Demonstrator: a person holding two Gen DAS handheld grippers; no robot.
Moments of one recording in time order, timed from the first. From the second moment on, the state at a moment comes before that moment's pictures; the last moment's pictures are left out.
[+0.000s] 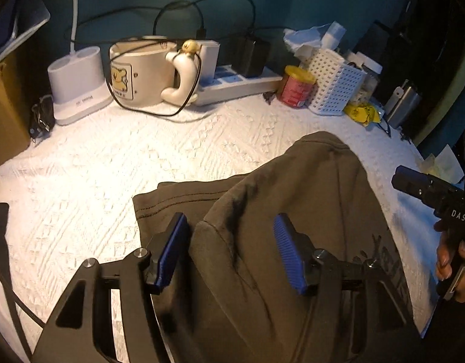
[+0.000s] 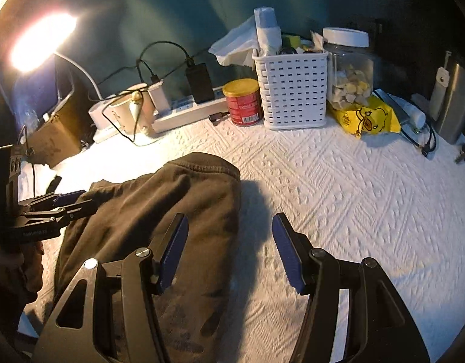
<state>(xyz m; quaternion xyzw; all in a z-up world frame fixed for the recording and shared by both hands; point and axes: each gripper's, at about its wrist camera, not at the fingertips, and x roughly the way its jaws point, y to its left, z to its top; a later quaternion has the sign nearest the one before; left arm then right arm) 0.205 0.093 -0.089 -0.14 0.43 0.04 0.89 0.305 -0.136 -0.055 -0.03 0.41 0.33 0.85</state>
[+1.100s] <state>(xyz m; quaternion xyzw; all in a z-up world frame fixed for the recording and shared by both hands) 0.187 0.137 -0.098 -0.20 0.46 0.06 0.86 0.343 -0.091 -0.095 -0.03 0.47 0.37 0.80</state>
